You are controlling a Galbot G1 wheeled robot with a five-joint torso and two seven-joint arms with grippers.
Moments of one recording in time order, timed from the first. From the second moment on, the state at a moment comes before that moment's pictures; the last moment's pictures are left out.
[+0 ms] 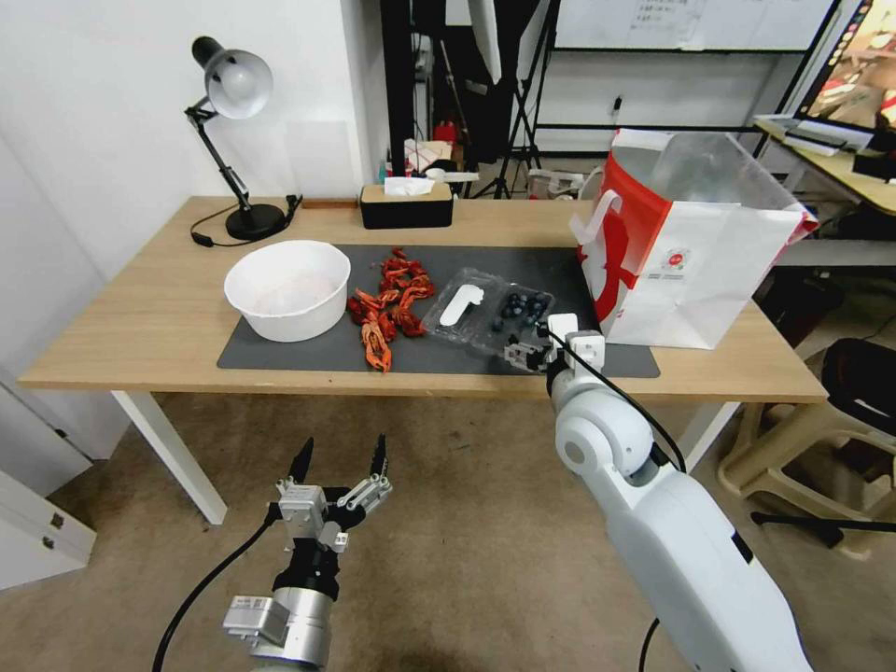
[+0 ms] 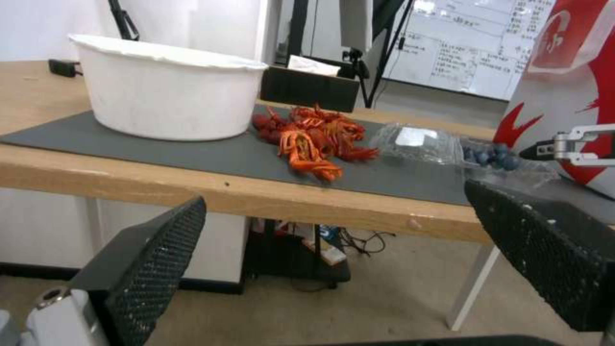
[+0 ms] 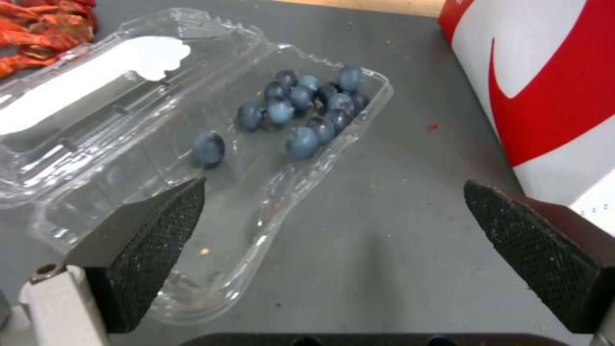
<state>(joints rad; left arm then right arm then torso) 1.80 -1.37 -0.32 -2.18 -0.24 -0.24 -0.15 -0.87 1.22 0.08 1.93 0.61 -0.74 0.66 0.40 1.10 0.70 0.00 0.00</state>
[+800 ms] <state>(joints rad) 1.80 -1.38 -0.31 -2.16 -0.23 -0.24 -0.17 -0.86 1.20 0.09 1.91 0.74 -0.73 0.71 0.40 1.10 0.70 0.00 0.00</state>
